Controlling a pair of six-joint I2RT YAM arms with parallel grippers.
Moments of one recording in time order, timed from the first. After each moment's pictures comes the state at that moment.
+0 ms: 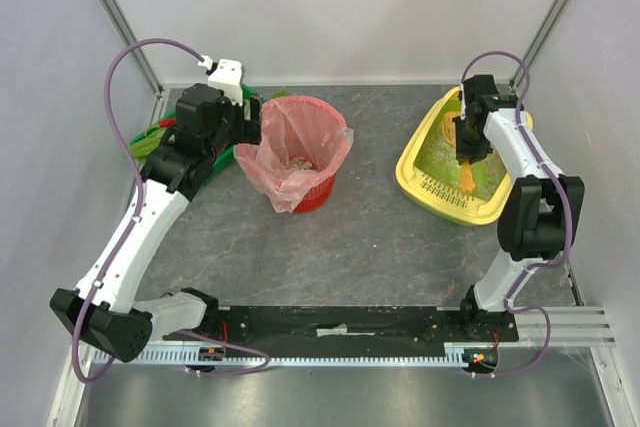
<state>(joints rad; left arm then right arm) -0.38 1.19 1.34 -0.51 -0.21 0.00 0.00 1.79 1.54 -0.94 0.16 0.05</state>
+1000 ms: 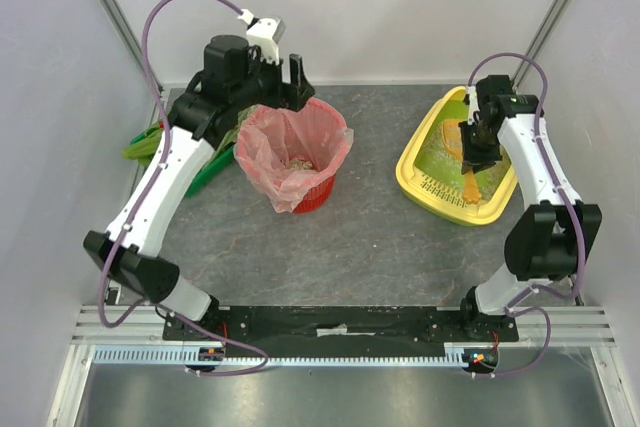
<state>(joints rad) -0.45 1.49 1.74 -0.58 0.12 -0.12 -0.02 1.67 1.57 -1.18 0.02 0.02</state>
